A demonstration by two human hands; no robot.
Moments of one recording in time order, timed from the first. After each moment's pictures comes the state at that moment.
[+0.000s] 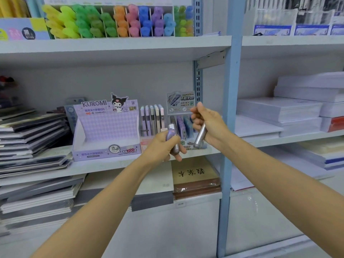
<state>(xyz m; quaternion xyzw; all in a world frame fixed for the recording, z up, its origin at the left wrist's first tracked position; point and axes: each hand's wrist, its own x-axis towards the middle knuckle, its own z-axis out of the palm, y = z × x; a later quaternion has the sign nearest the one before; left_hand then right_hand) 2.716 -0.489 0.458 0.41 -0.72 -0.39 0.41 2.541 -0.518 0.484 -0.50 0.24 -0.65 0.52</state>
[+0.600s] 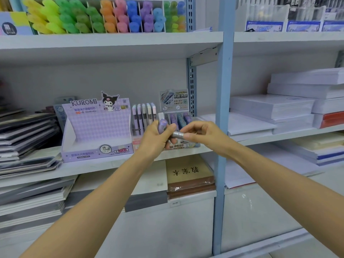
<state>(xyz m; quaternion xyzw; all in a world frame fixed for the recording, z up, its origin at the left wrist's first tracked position) 2.700 -0.491 0.466 0.39 -0.69 -0.34 0.51 2.508 -0.500 0.458 -0.76 0.33 -0.46 0.32</state>
